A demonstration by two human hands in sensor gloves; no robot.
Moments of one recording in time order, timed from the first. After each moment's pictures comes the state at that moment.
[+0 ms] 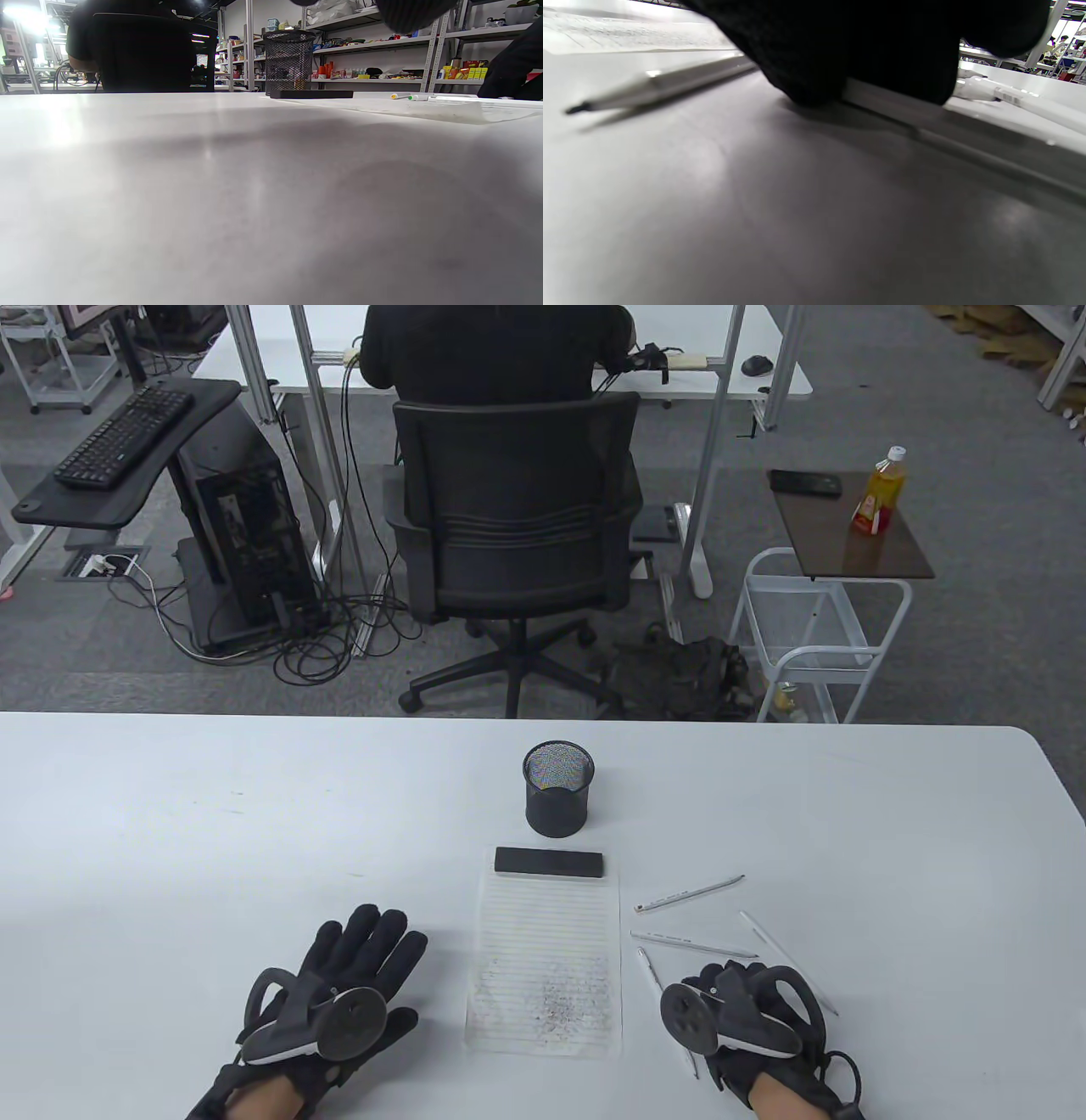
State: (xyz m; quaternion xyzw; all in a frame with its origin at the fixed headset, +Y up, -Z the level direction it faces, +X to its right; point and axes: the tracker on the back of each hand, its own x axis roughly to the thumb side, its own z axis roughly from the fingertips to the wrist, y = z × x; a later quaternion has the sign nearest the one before) left_hand -0.233 -0.769 -0.315 -0.01 -0.26 -0.01 0.97; right_hand 0.169 -0.773 -0.323 -0.22 -0.05 -0.97 0.09
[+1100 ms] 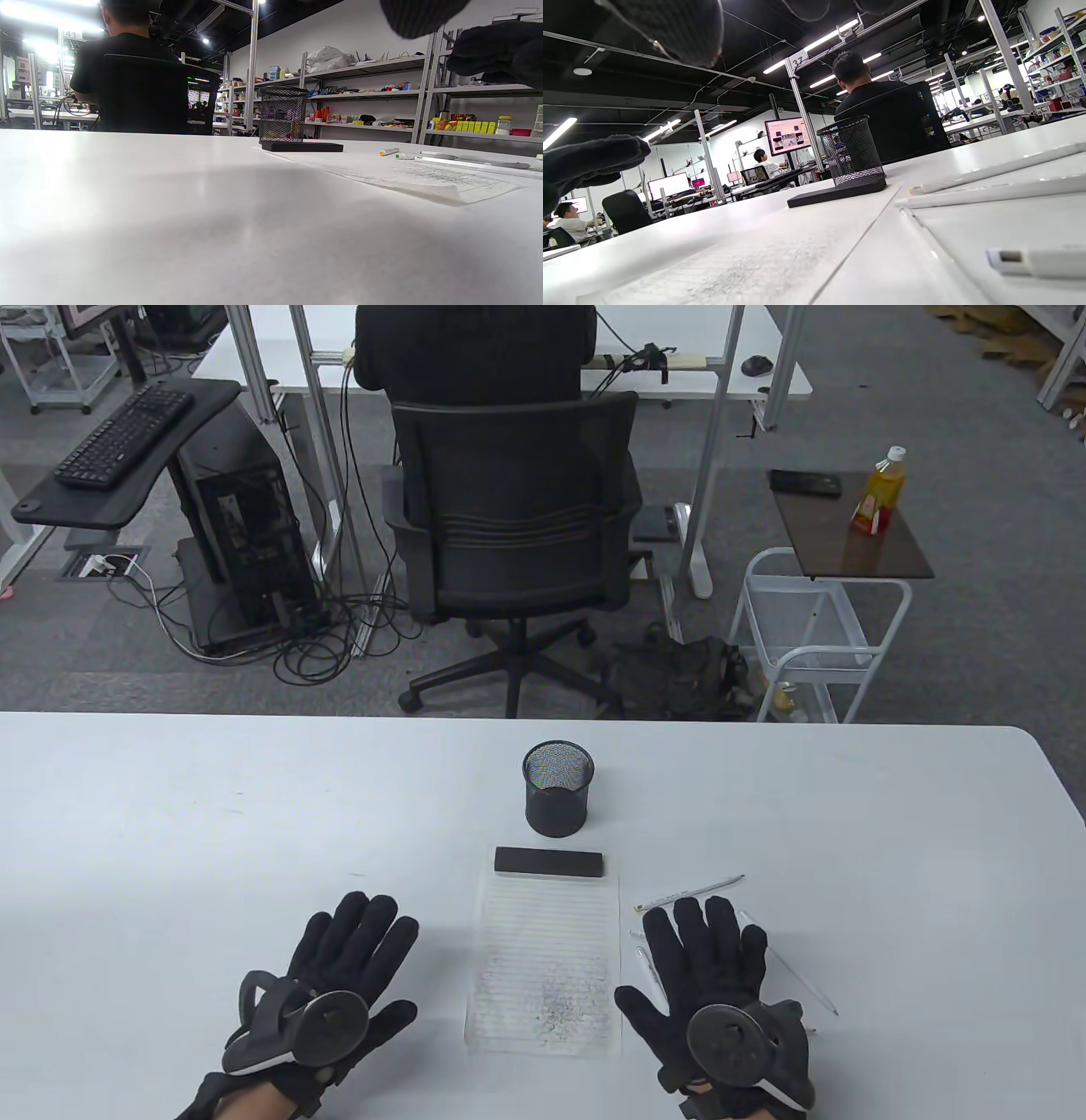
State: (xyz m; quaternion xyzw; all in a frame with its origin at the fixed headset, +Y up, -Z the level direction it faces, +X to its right) left_hand -0.238 -0.745 -0.304 0.06 -0.26 0.04 0.96; right_hand 0.161 -0.732 -0.287 -0.18 0.15 -0.95 -0.19
